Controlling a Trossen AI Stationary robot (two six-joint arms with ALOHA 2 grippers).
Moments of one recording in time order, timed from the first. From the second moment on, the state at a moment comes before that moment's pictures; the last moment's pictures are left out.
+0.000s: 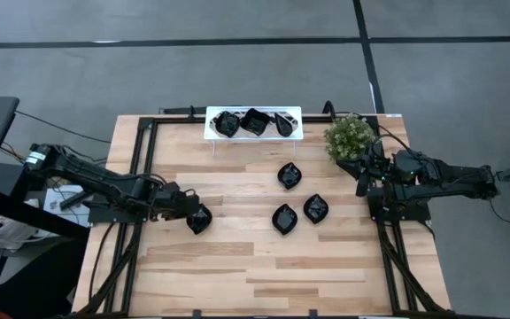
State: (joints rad) left arm -0.26 1.14 0.42 -0.57 -0.05 -1.82; right arm 0.01 0.25 0.46 -0.43 0.37 0.41
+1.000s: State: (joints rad) left arm -0.26 1.16 0.40 -0.56 -0.04 -1.81; right arm 0.01 0.25 0.46 -0.43 0.37 0.41
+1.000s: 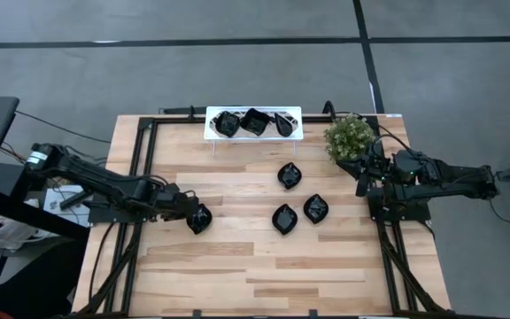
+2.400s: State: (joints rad) left arm -0.22 1.26 0.40 -0.47 -0.06 -1.78; right arm 0.01 0.25 0.46 -0.43 0.37 0.41
